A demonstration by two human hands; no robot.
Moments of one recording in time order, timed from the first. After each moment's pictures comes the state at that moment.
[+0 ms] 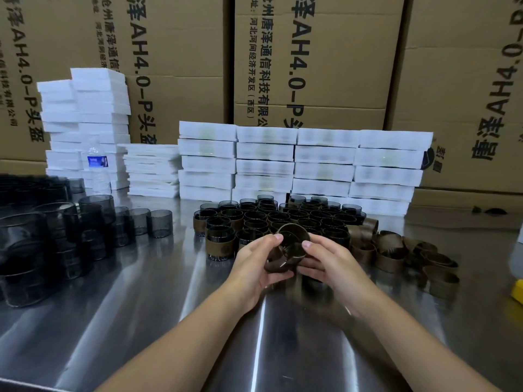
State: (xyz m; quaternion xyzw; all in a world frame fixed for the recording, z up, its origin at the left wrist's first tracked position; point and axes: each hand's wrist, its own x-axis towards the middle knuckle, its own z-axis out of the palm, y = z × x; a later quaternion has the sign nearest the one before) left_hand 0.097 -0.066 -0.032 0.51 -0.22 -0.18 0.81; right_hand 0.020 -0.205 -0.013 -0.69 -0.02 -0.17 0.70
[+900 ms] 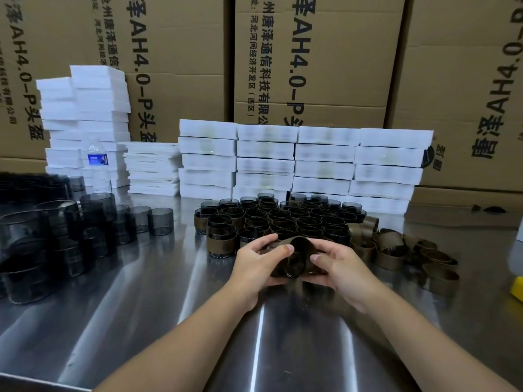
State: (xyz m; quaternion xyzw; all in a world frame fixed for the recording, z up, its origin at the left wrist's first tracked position) left_hand 0.095 -0.069 -0.036 0.56 -0.17 -0.12 0.80; right_hand 0.019 -0.214 -0.017 -0.71 -0.02 -0.12 0.69
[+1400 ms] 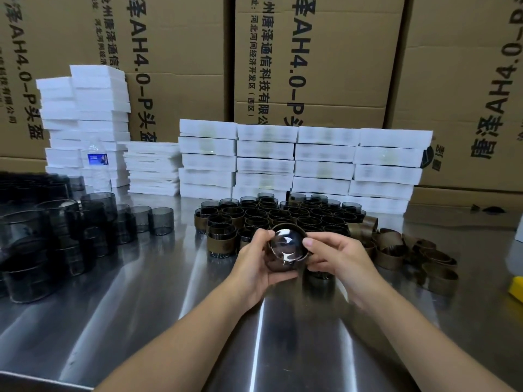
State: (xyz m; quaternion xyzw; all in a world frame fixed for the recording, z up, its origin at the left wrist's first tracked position) left_hand 0.091 -0.063 -0.026 0.48 -0.19 -0.23 0.82; right_hand 0.014 -0.211 -0.010 -0.70 -0.03 -0.22 0.67
